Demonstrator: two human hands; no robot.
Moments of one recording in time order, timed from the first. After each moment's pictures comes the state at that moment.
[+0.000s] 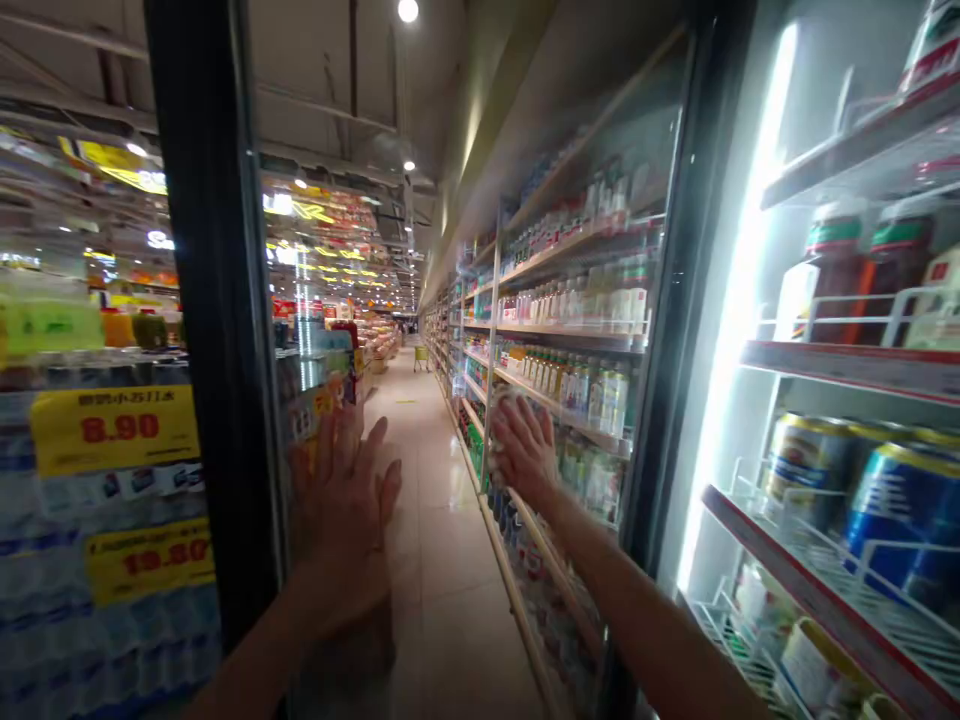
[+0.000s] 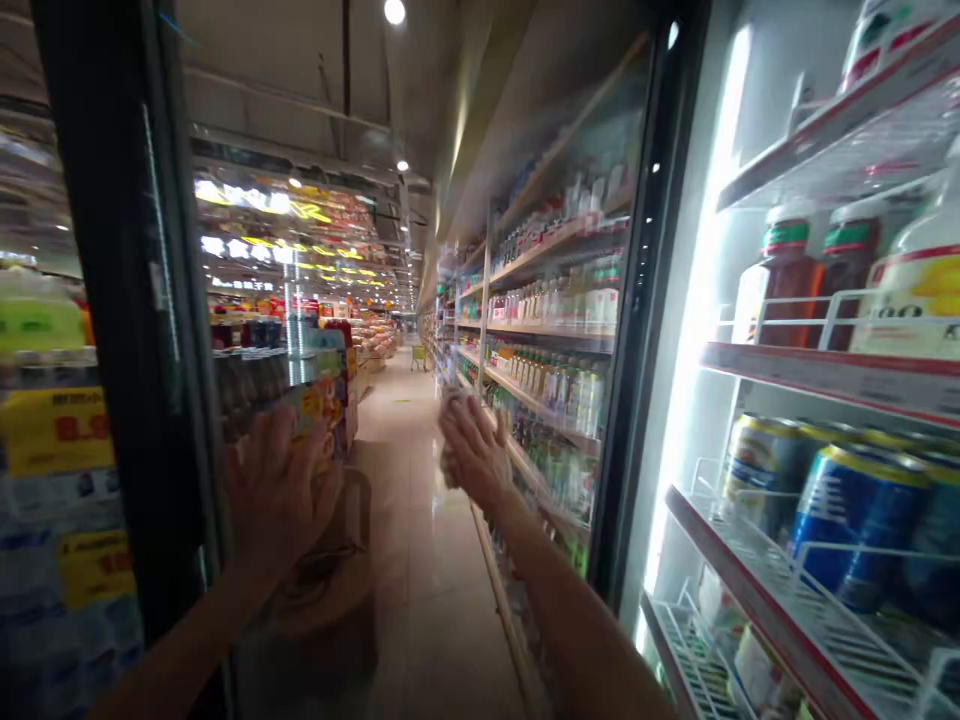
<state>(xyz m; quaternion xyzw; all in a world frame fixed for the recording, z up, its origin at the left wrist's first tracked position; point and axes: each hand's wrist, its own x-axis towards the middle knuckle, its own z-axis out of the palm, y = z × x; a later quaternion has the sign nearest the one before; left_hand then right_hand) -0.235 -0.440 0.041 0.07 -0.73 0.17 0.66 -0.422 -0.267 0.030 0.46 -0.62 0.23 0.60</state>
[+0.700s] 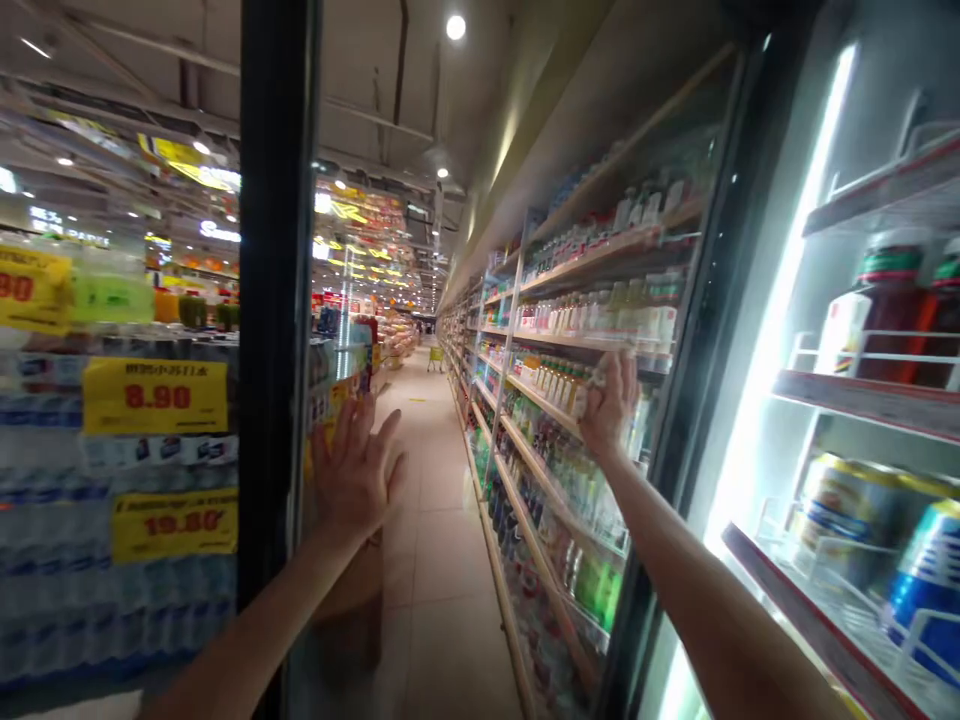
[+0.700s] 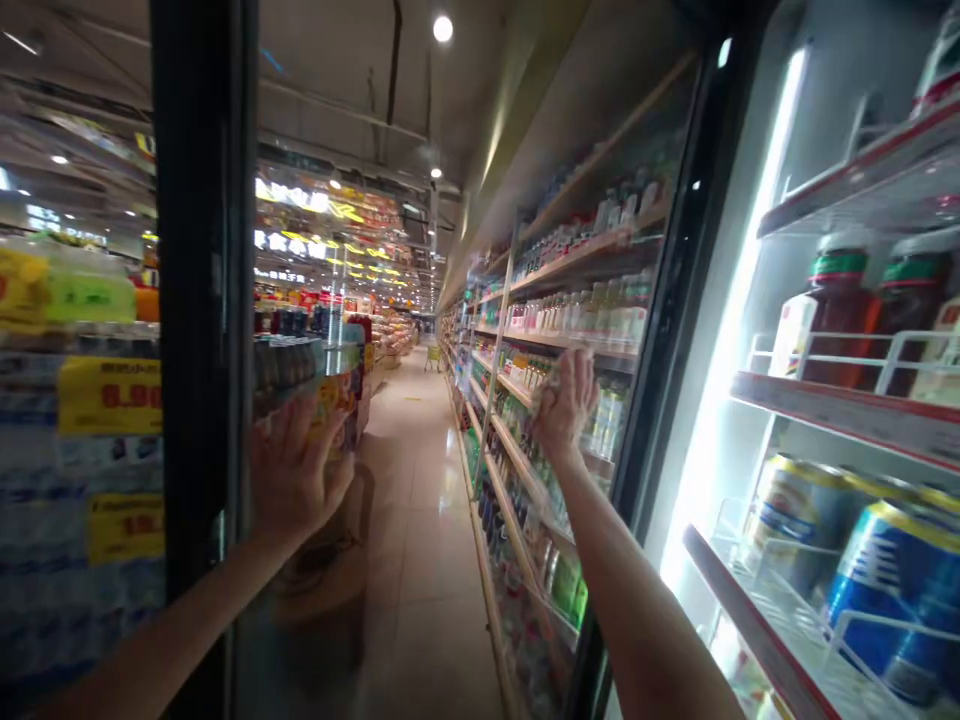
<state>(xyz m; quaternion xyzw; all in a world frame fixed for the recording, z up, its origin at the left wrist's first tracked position) -0.243 -0.450 0.037 0.08 -0.72 0.19 0.67 -0.499 -0.223 0.103 0.26 -0.61 0.40 0.63</state>
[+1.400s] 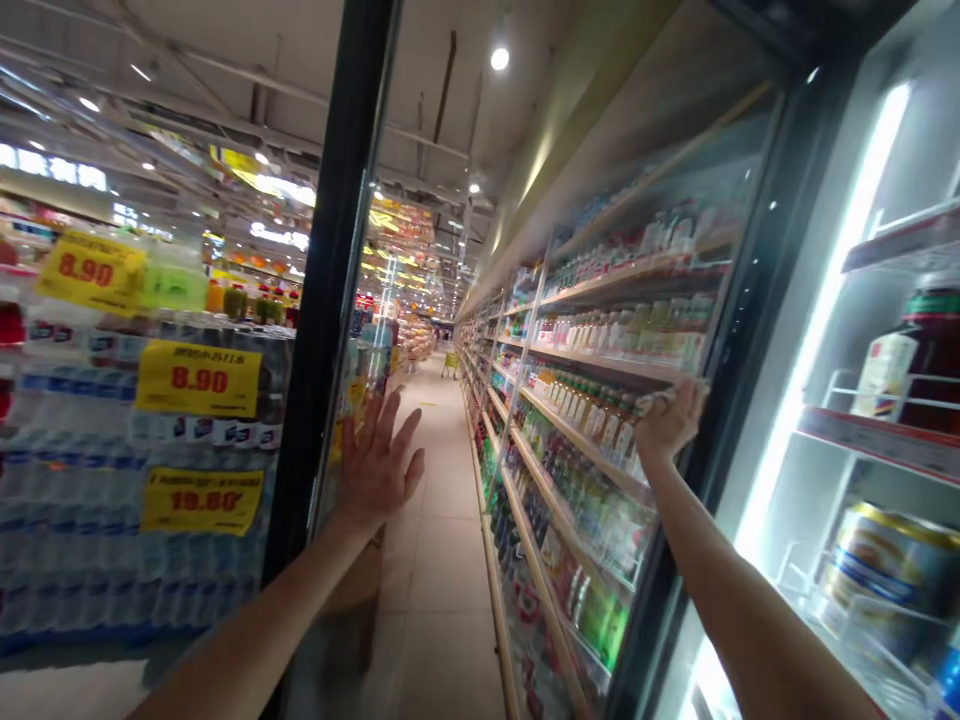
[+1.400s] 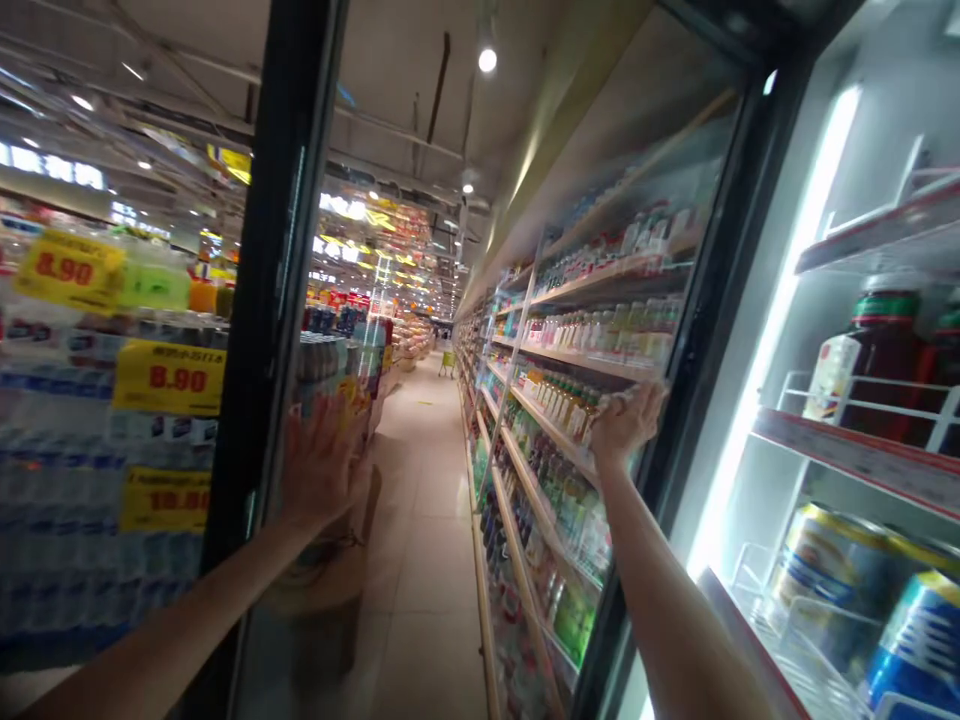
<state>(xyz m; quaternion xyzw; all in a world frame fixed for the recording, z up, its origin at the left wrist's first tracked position) -0.254 -0.460 0.035 0.07 -0.71 0.18 0.68 -0.515 -0.189 0.135 0.19 -0.62 0.42 0.64</state>
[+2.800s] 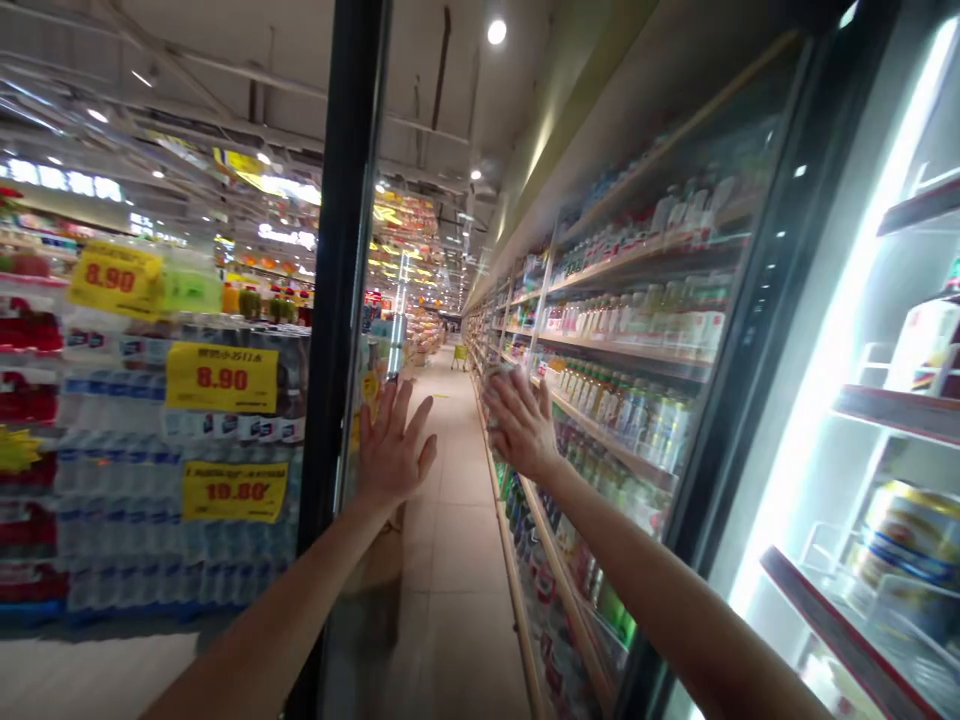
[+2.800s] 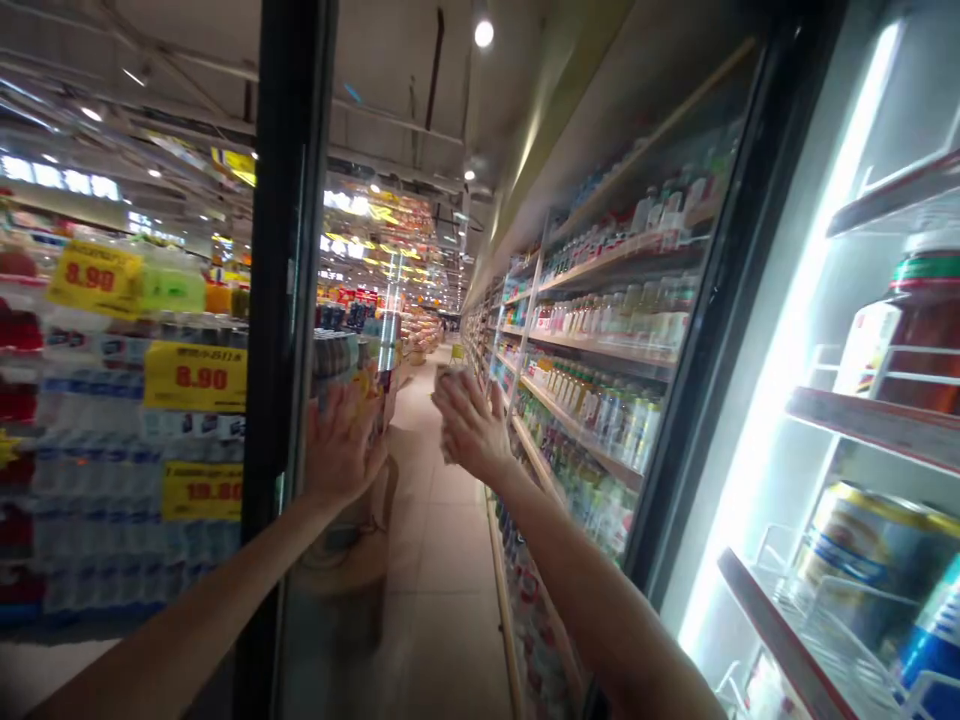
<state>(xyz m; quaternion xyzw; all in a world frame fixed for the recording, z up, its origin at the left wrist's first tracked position) -0.254 -0.468 0.033 0.09 -0.72 0.20 0.65 -0.414 -0.314 0.083 0.54 -0.50 0.17 0.65</state>
